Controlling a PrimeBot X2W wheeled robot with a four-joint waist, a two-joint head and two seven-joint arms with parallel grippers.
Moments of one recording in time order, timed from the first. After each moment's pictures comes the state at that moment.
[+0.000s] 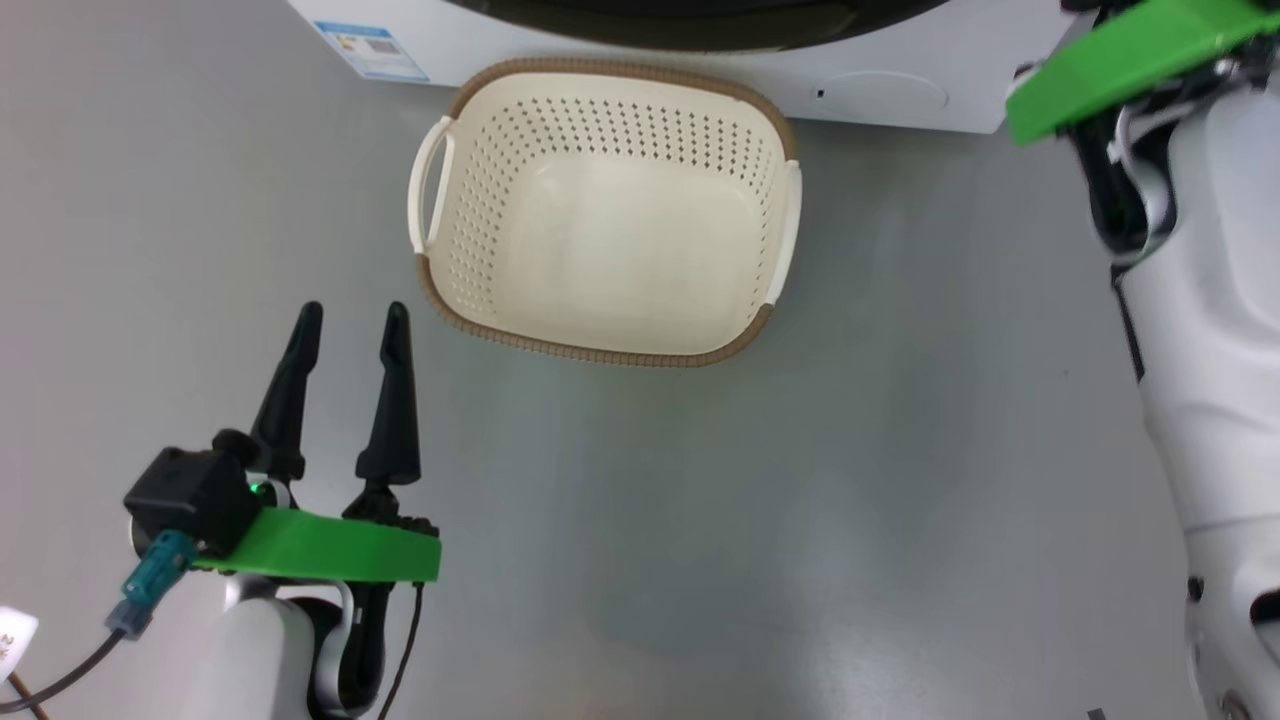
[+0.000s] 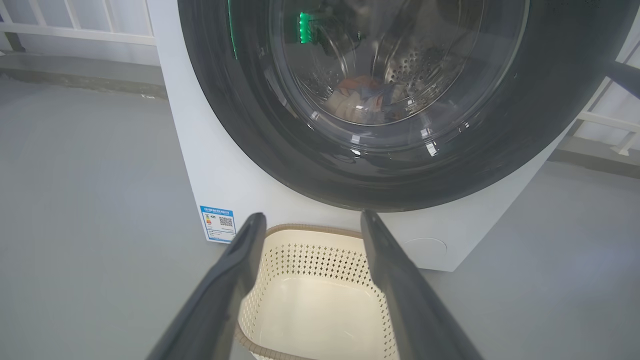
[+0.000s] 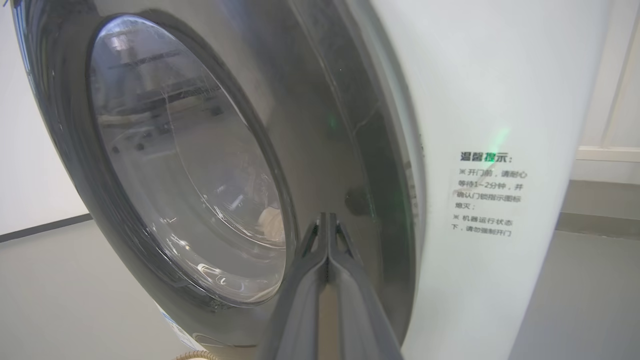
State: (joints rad) left arm -0.30 0.02 -0.14 0.08 -0.34 -0.10 -0.26; right arm -1.09 -0.20 0.12 0.65 0.23 0.13 -0.26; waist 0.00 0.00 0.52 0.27
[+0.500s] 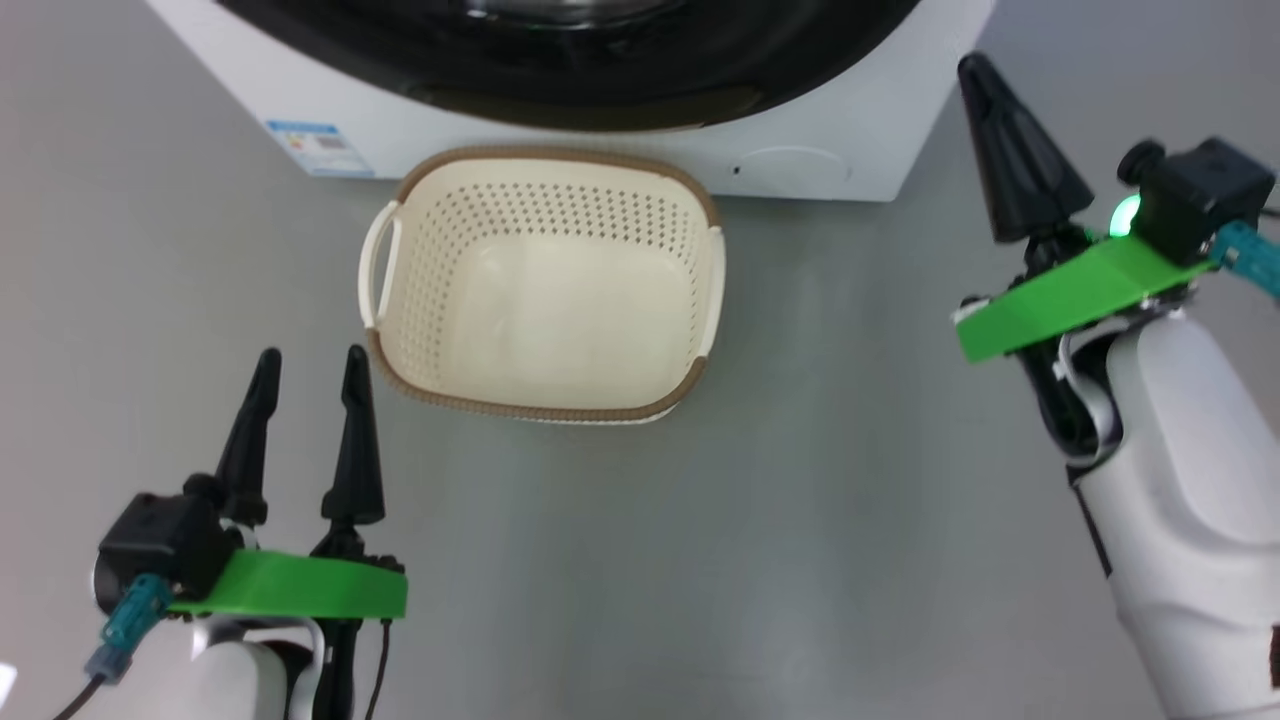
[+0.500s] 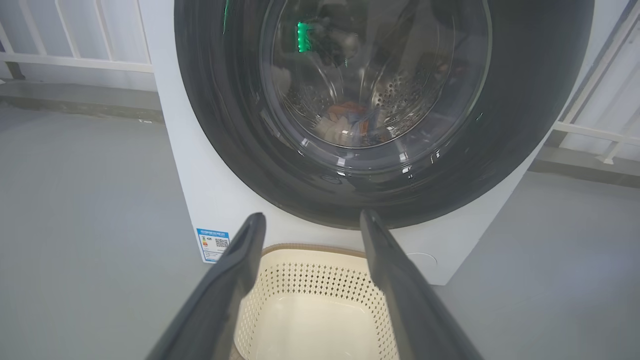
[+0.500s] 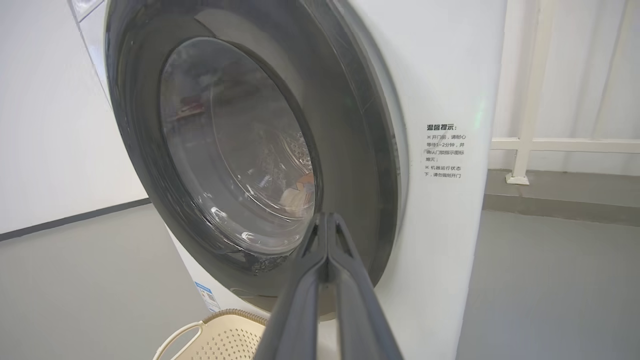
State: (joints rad) left arm -0.24 0.02 -0.07 0.07 -0.29 -0.11 -0.26; right arm -0.74 -0.23 0.20 0.37 0.35 0.13 -0.26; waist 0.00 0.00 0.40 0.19
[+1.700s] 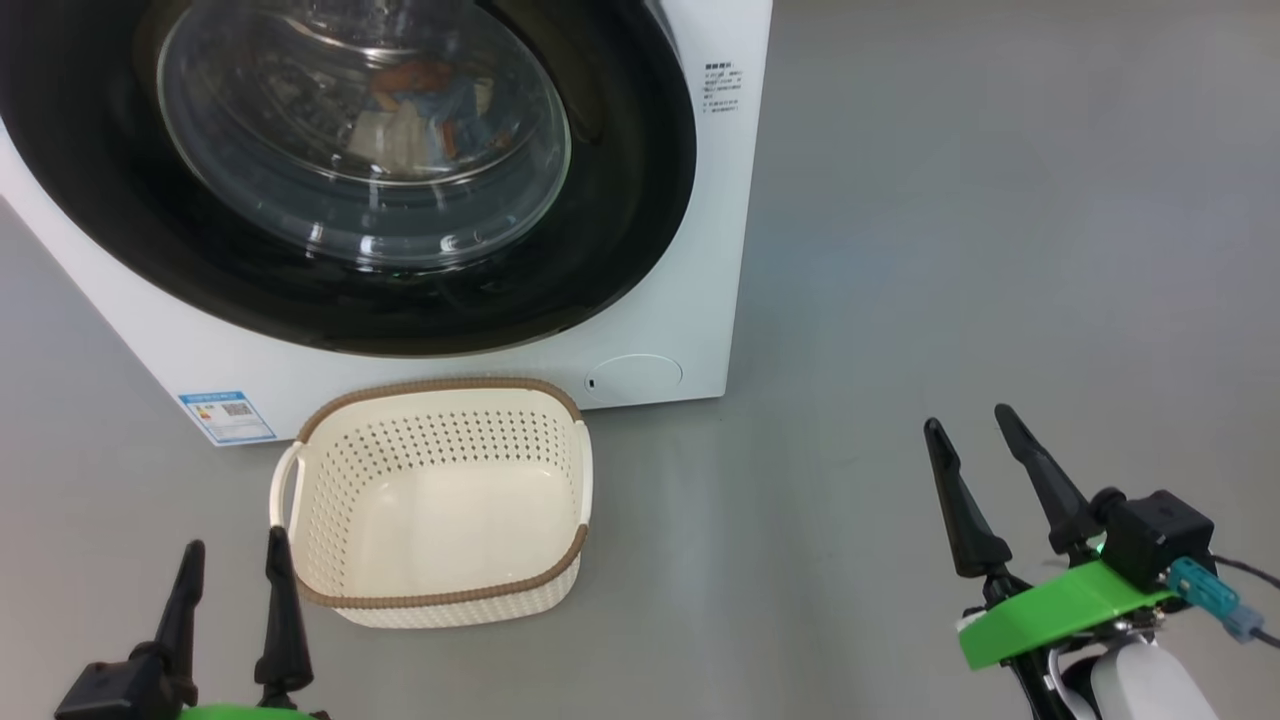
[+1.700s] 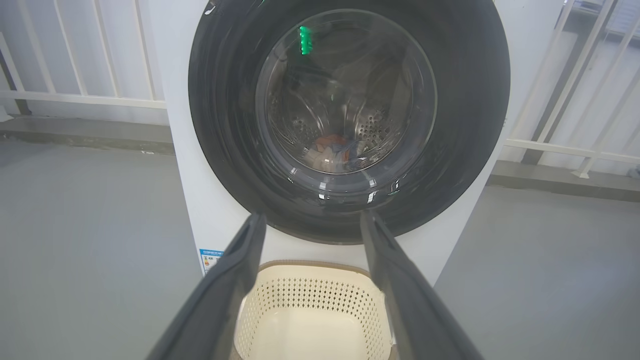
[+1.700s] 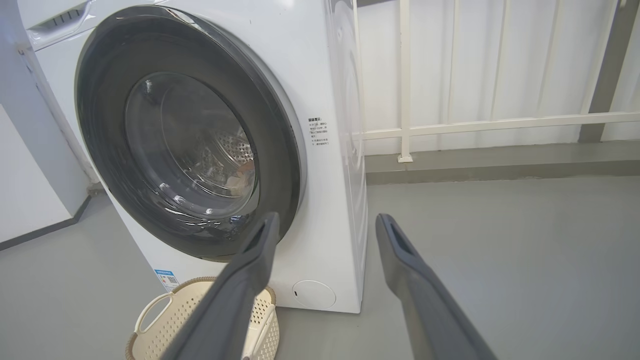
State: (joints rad) left arm 0.03 0.04 0.06 0.07 -0.24 -0.06 -0.26; right arm -0.18 -0.13 0.08 0.20 0.30 0.13 -0.26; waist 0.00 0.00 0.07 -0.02
